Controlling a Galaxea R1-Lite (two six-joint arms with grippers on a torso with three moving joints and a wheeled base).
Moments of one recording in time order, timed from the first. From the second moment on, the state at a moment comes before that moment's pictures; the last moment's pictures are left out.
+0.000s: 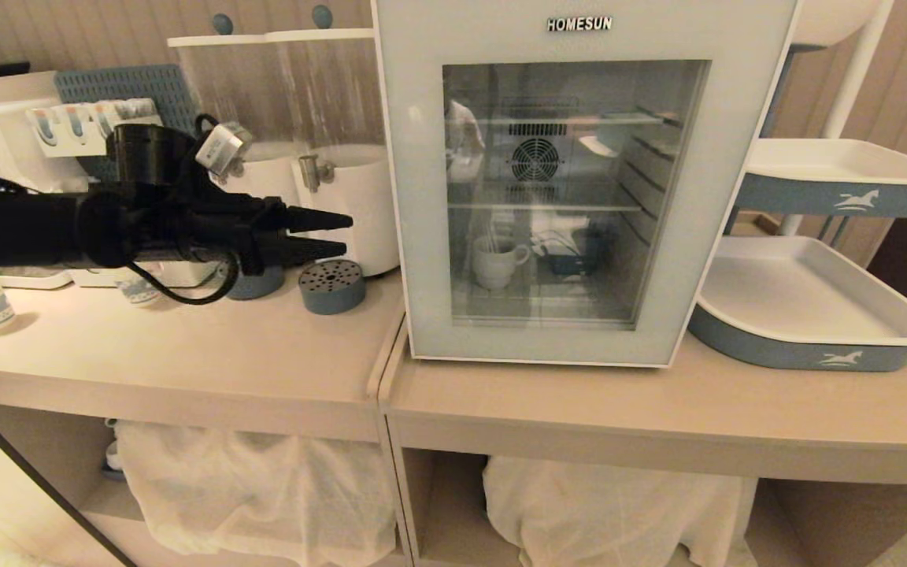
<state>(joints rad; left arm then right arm) -0.04 2.03 -1.64 -0.03 -1.39 0.36 -0.01 0.00 0.00 -0.04 0.01 -0.03</state>
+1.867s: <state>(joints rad) -0.16 2.16 -1.78 -0.08 -1.33 0.24 -0.01 0.00 0.00 -0.04 0.01 -0.03</state>
